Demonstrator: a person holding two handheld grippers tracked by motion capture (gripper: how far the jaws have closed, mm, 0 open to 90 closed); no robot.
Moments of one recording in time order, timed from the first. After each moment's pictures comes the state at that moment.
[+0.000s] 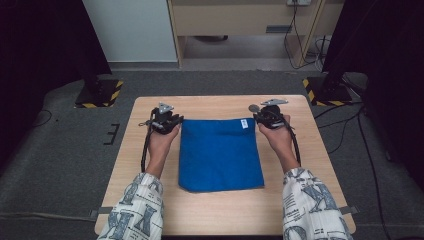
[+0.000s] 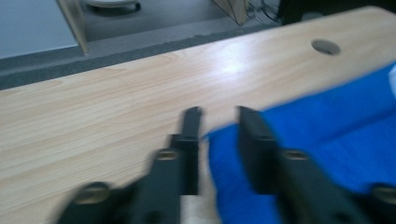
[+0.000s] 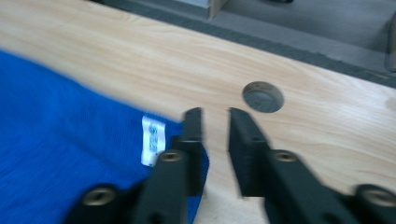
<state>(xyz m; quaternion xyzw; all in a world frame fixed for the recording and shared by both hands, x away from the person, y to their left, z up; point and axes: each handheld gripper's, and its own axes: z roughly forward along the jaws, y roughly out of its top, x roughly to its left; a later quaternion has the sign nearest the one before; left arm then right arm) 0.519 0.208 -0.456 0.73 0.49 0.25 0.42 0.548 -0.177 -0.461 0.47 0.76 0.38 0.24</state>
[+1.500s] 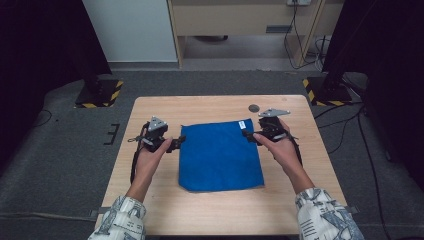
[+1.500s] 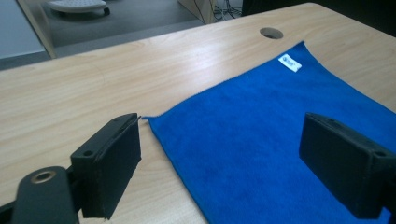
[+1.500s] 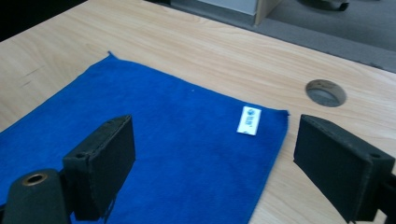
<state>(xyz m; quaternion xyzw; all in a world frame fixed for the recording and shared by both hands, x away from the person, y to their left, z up) 0.454 0.223 -0.455 0.75 0.44 0.21 0.45 0.490 -0.164 -0.444 0.42 0.78 0.43 0.19</state>
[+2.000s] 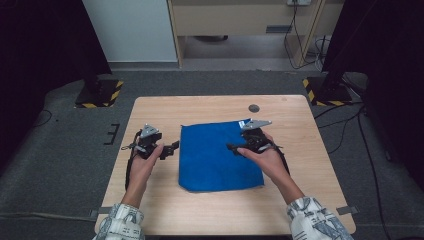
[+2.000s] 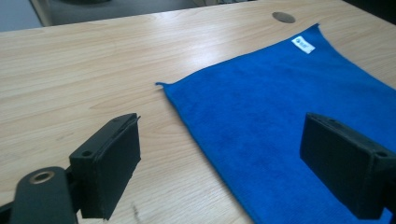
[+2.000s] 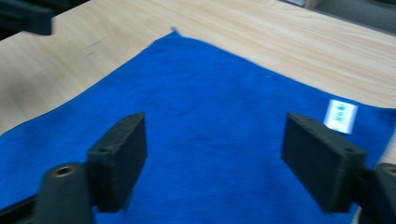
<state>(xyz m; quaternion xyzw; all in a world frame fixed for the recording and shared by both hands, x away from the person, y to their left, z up) 0.444 0.248 -0.478 0.74 0.46 0.20 0.44 0.461 -0.117 -0.459 0.36 0.81 0.43 0.14</state>
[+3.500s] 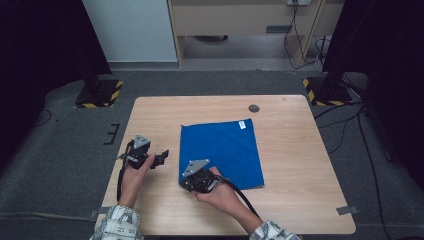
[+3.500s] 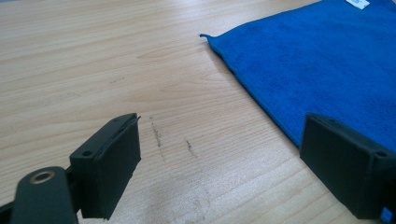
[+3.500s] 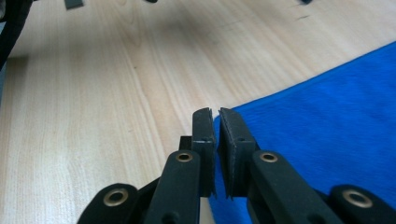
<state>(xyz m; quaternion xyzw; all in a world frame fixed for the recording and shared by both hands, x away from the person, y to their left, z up) 0.424 0.276 -0.504 0.75 0.48 0.23 0.40 0.363 0.035 -0.503 0.18 0.89 0.41 0.05</state>
